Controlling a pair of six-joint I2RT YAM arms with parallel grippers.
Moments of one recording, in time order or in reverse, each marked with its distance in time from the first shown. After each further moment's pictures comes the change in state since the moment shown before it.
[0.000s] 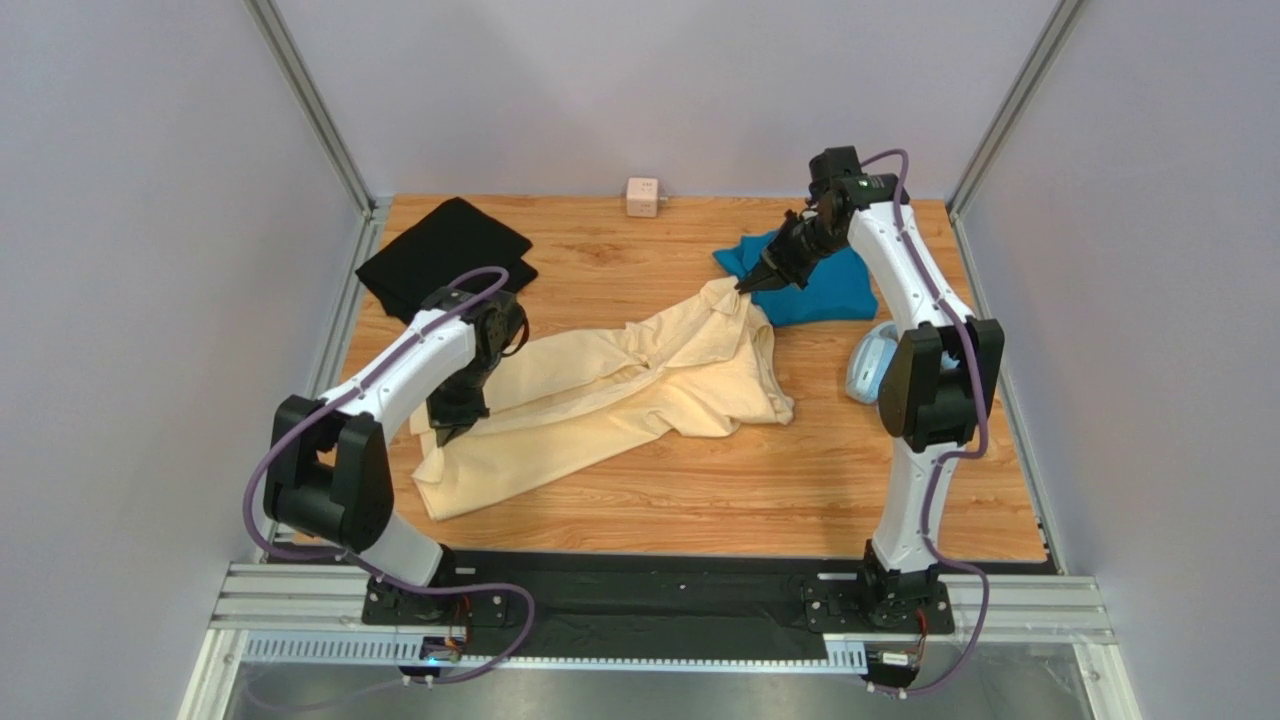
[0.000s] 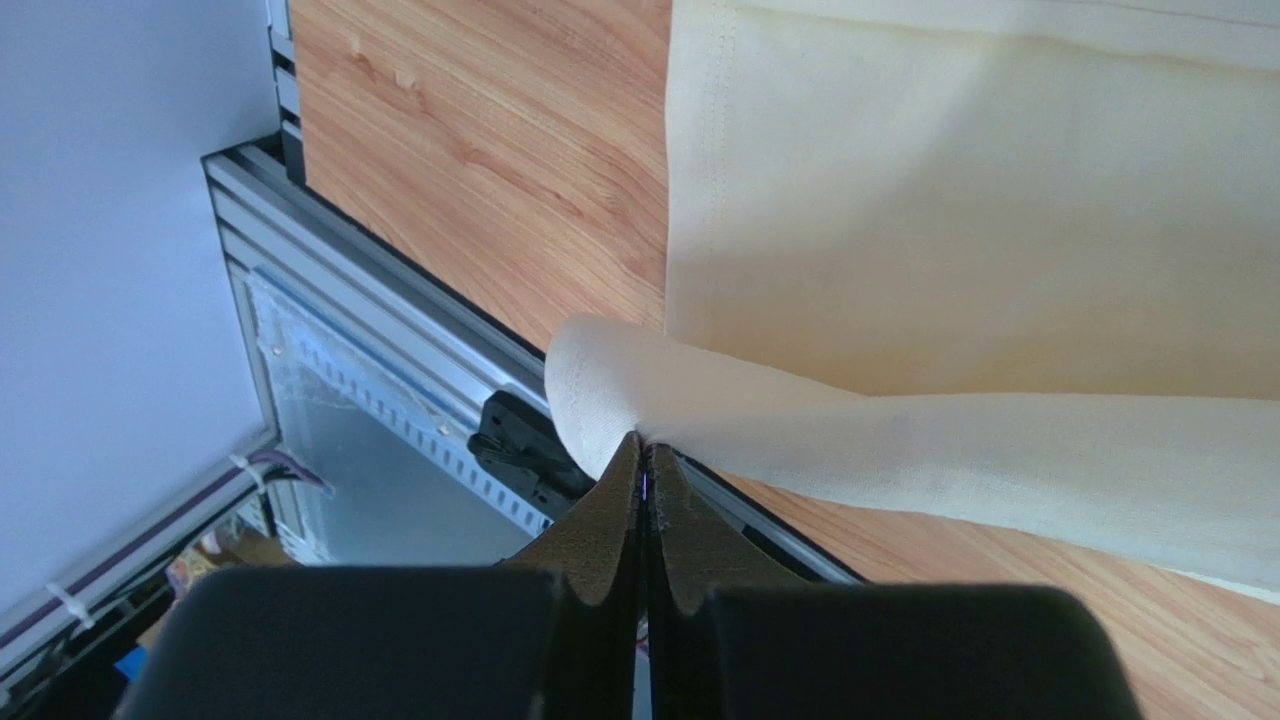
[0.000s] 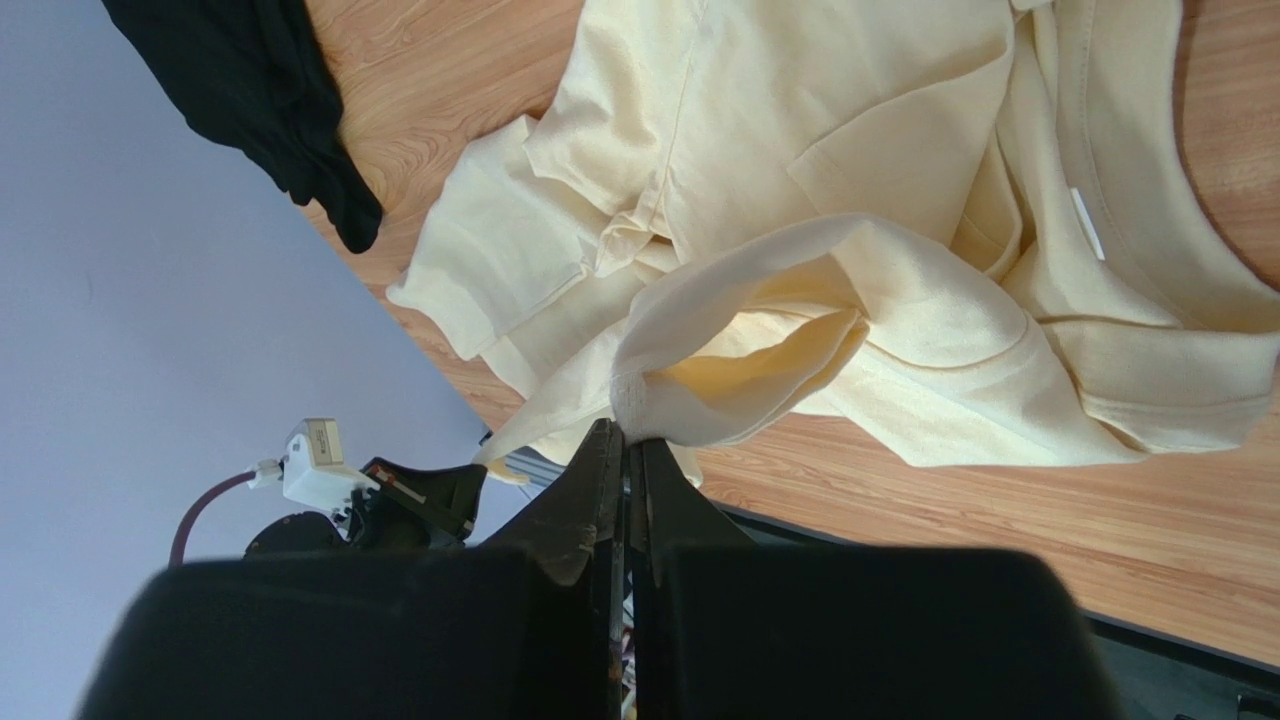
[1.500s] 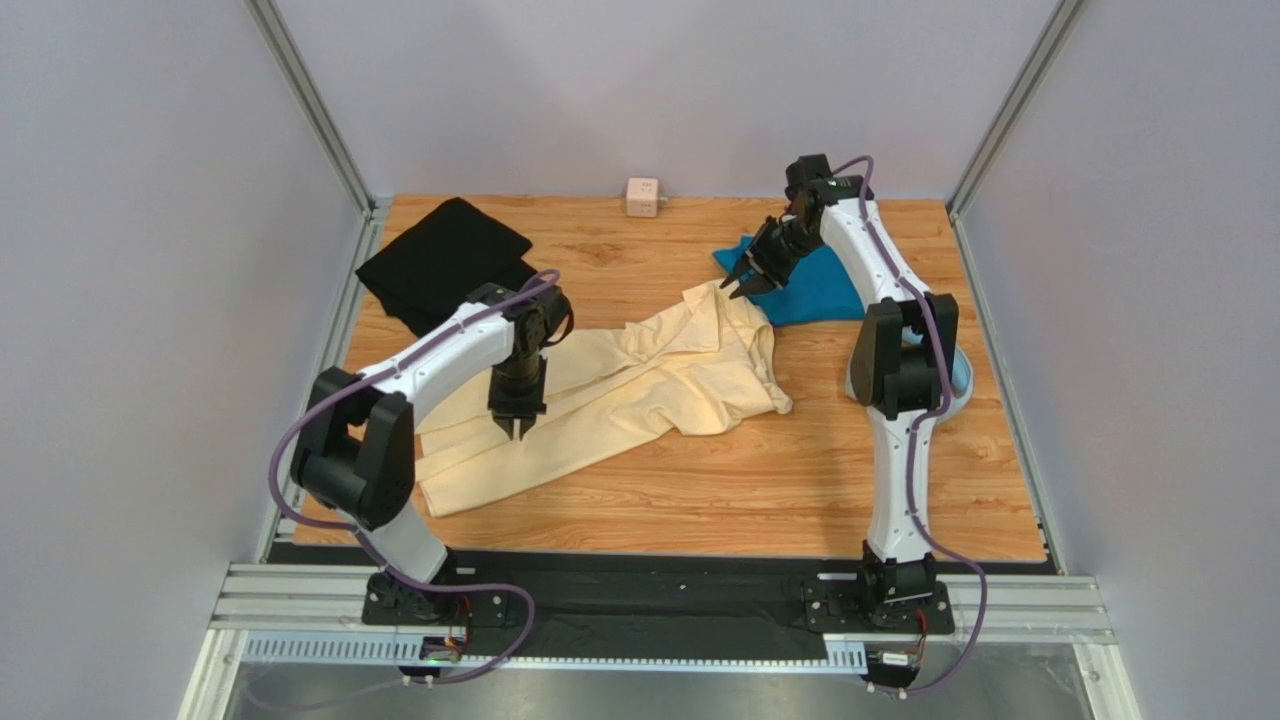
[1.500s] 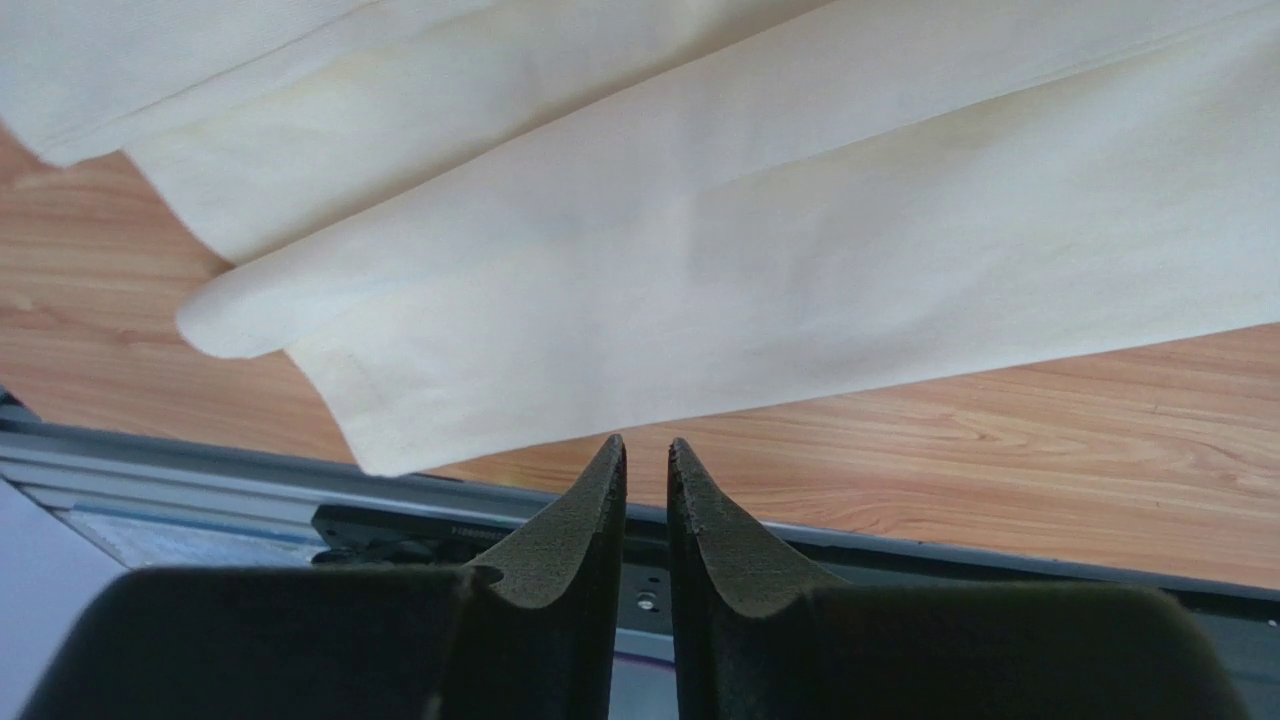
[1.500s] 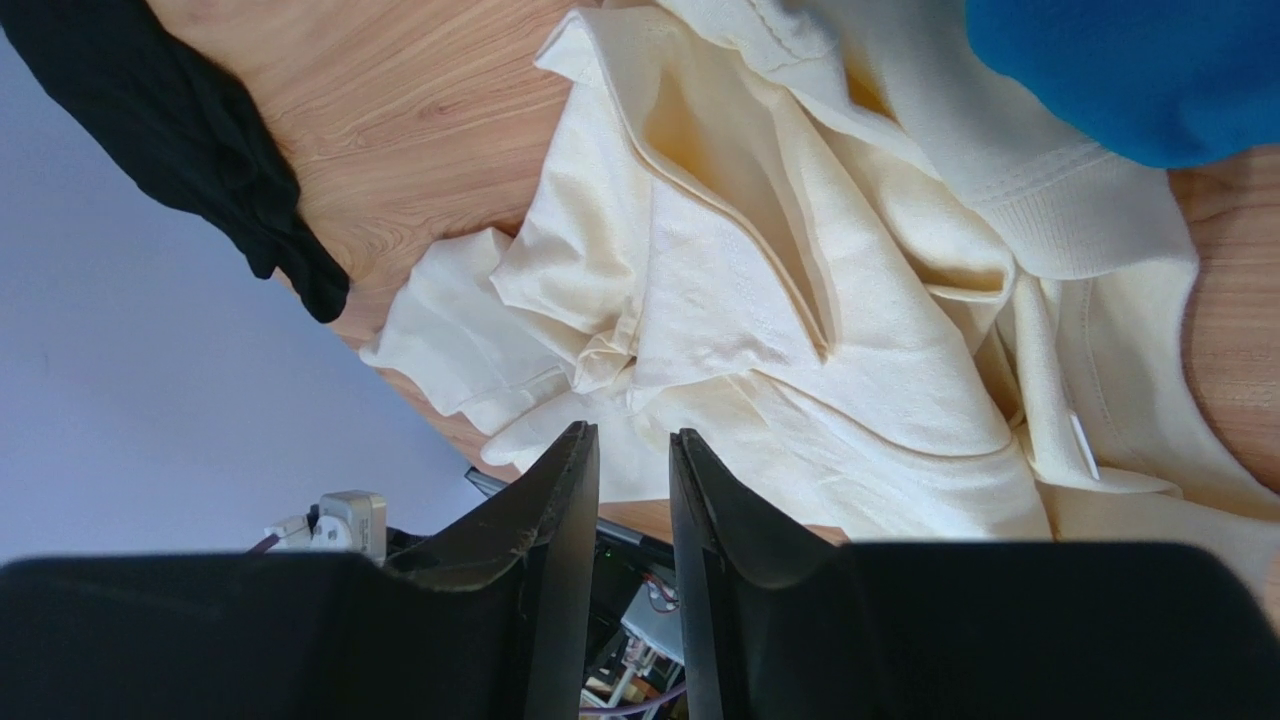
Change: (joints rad) left arm -0.116 0.095 0.076 0.172 0.352 0.227; right arm 0.010 0.262 0.200 0.013 -0.002 -0.009
